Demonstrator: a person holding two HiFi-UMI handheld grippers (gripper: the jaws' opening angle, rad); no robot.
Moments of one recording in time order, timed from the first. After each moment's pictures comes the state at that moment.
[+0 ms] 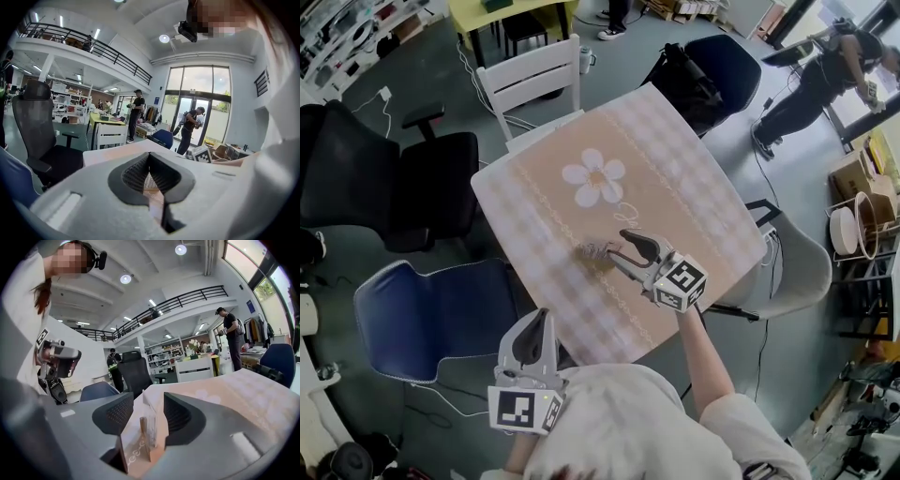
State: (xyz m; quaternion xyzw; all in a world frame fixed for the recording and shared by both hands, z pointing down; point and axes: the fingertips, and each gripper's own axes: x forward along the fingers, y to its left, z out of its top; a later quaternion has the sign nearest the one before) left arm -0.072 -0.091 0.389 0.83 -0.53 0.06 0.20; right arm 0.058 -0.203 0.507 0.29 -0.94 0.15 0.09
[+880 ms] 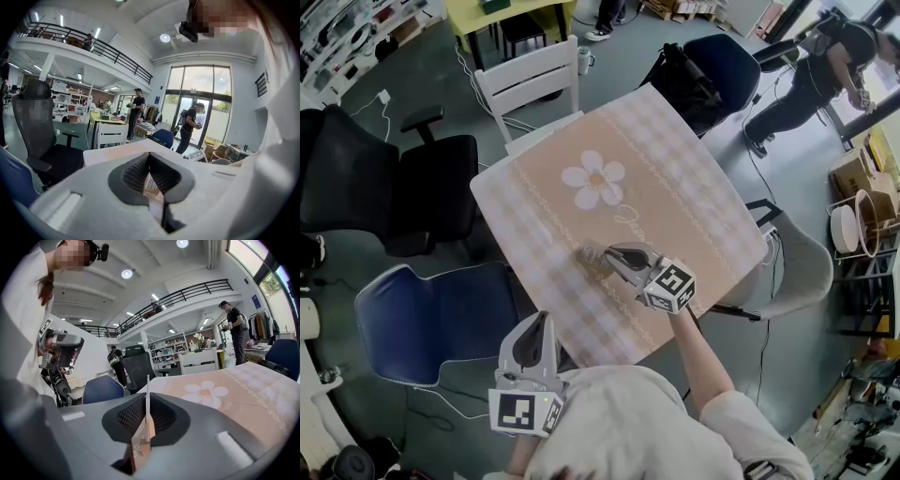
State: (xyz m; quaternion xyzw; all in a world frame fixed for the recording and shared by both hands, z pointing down) left arm -0.074 -0.095 0.392 0.82 -0.53 0.06 0.20; right arm 0.042 -0.194 0.543 0.26 -0.94 0.16 0.12
